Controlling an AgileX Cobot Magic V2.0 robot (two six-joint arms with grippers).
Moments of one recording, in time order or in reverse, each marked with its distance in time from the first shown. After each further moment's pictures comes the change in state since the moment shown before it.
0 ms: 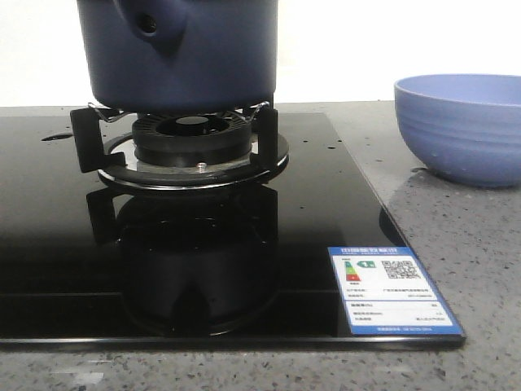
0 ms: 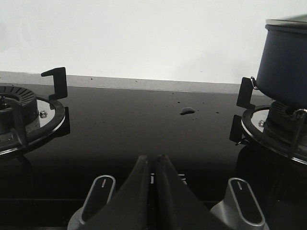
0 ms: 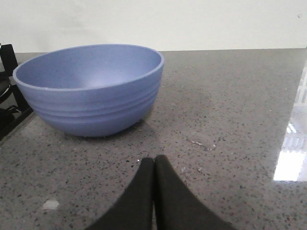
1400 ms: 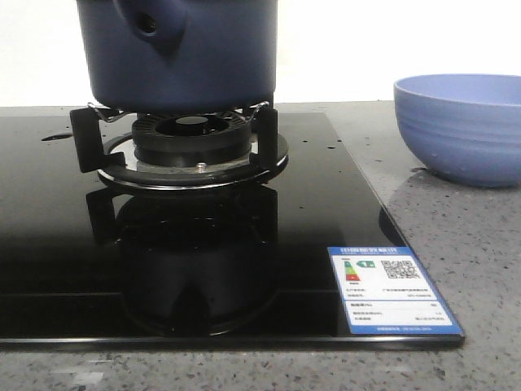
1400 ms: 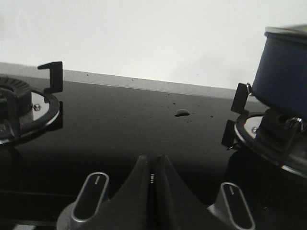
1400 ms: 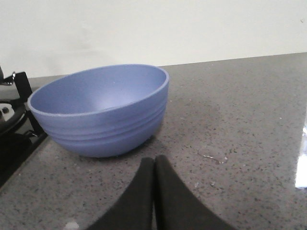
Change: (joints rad) left arm 0.000 0.000 0.000 -0.093 0.000 0.000; right arm 0.000 0.000 0.000 0.111 -0.060 0.000
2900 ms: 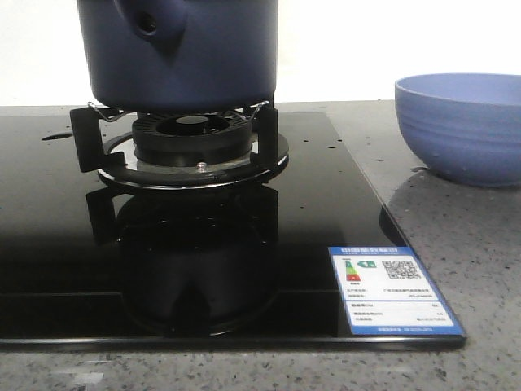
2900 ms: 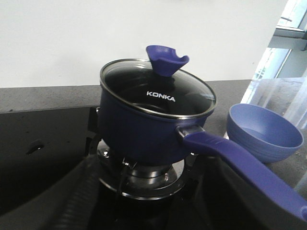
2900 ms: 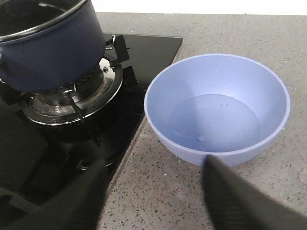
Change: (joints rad) left arm -0.223 0.455 -0.620 -0.408 0.387 0.339; right arm 0.126 0.531 -0.629 0.321 0.507 -0.312
